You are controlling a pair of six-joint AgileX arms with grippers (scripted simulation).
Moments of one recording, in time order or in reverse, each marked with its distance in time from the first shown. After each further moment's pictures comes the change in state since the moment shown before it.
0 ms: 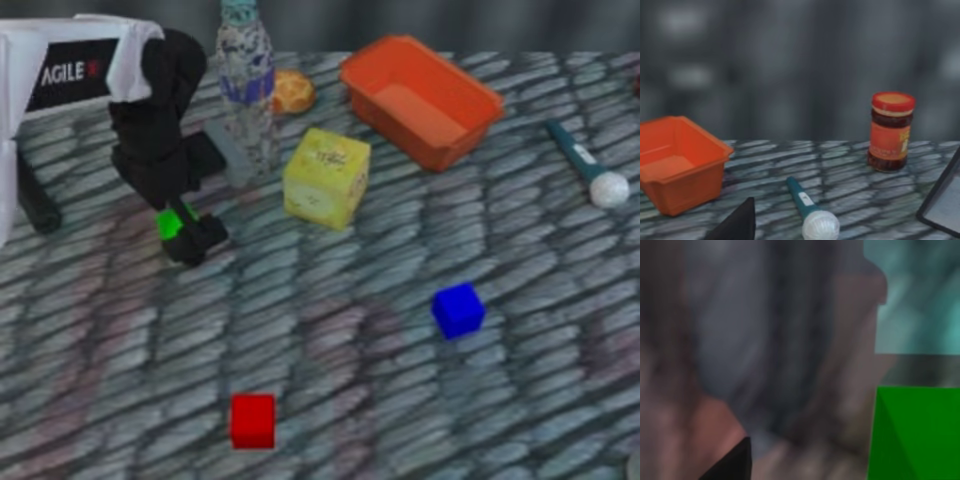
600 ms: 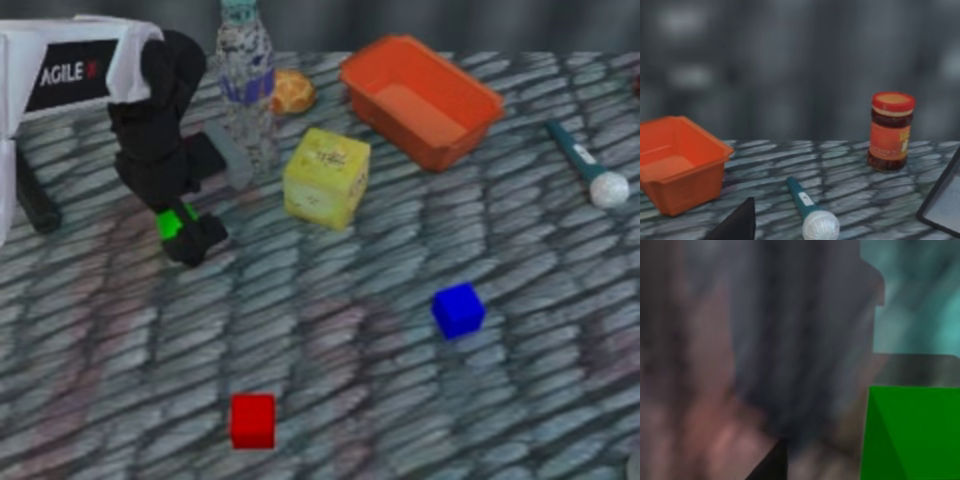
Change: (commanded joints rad) left arm 0.000 0.004 -0.005 0.007 0.000 0.000; right arm 0.000 0.000 0.000 0.000 0.000 0.000
